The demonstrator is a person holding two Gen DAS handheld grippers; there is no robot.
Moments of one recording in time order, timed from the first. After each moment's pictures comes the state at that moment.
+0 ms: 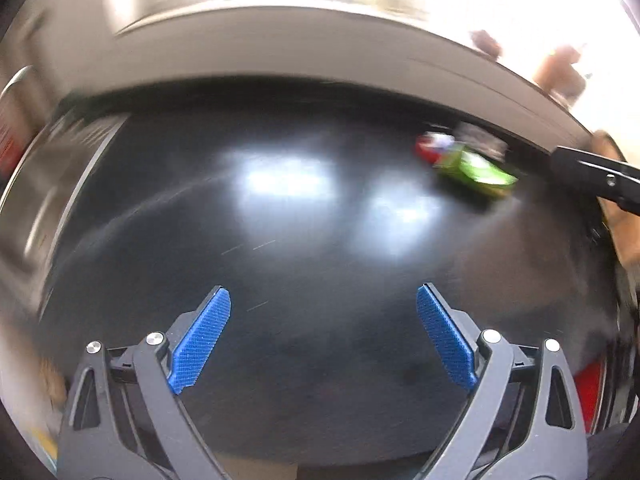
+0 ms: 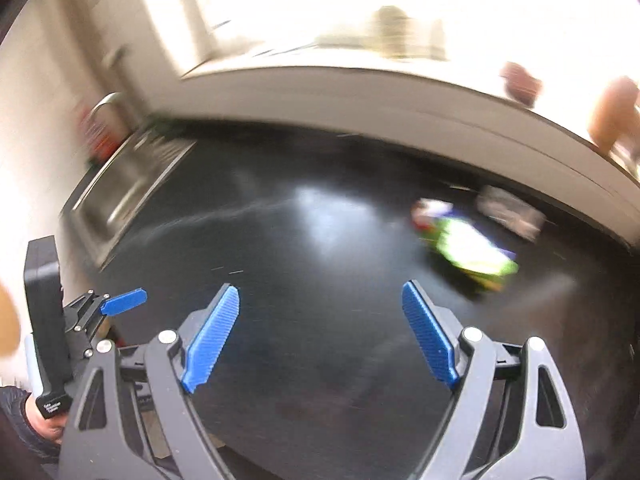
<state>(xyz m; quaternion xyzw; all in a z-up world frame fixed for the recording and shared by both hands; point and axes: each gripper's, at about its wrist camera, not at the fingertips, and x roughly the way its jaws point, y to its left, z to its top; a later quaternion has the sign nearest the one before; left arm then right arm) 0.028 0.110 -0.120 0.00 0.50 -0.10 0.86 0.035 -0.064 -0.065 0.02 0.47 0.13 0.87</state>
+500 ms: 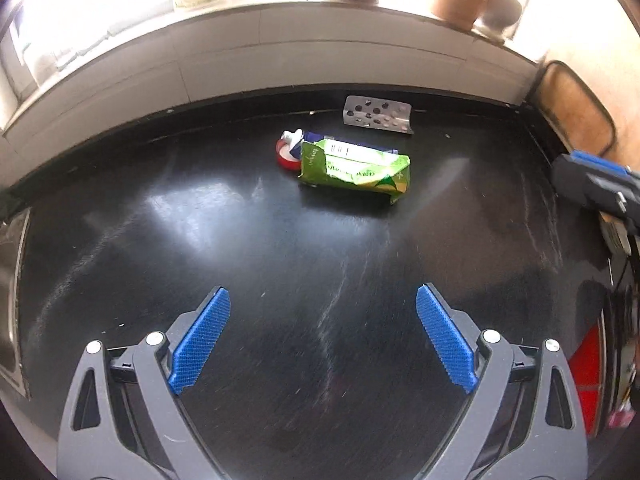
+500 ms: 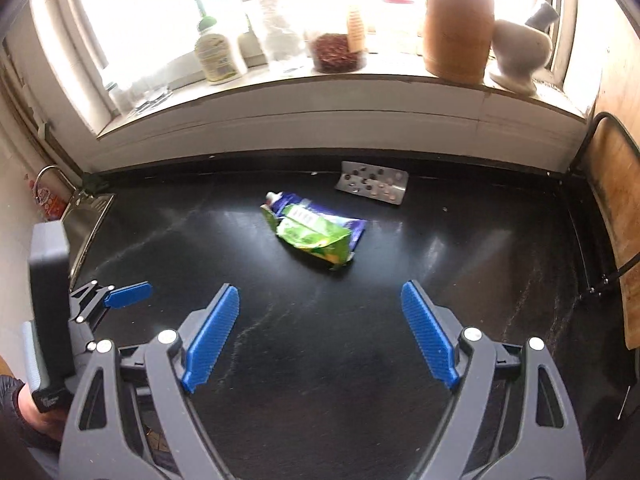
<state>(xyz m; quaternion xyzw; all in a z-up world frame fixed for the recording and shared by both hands) 0.080 -0.042 -0.136 0.06 0.53 -0.17 0.83 0.030 -0.215 -0.085 0.07 0.47 0.05 0.88</state>
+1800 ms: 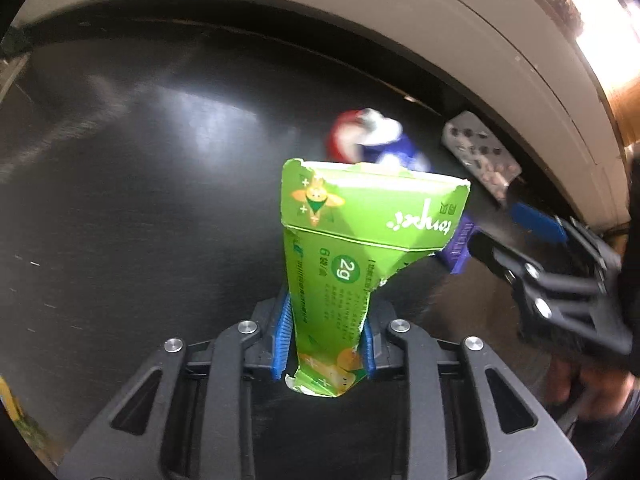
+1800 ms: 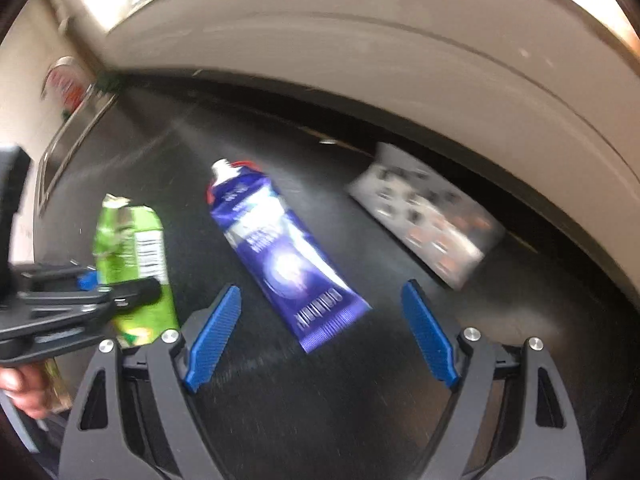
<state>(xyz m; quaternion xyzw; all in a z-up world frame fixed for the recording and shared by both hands) 0.169 -0.037 -0.213 -0.13 0.62 -0.02 0.77 0.210 -0.200 -0.225 -0.07 0.55 0.24 0.80</state>
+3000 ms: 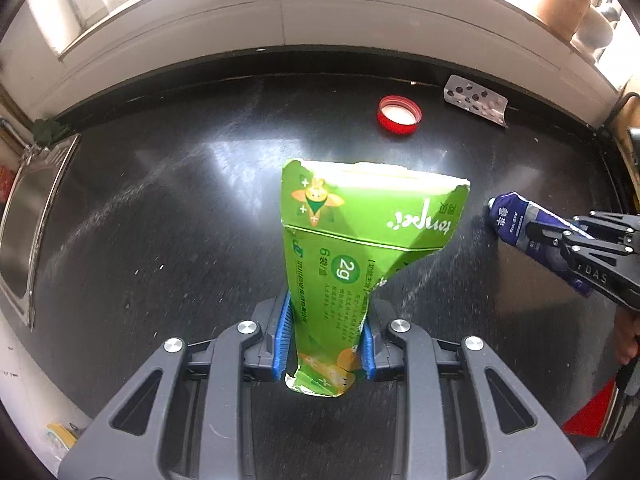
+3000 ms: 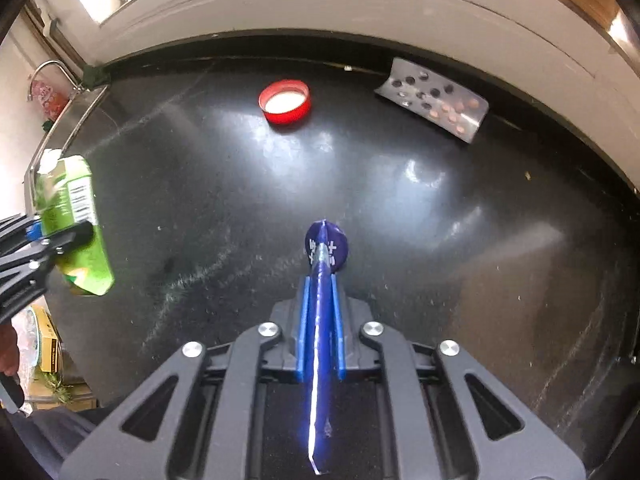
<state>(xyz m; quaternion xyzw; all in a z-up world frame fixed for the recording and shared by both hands) 0.077 0.017 -0.168 0.03 0.56 -0.04 0.83 0.092 -0.185 -0.221 -0.01 0.58 0.15 0.80</state>
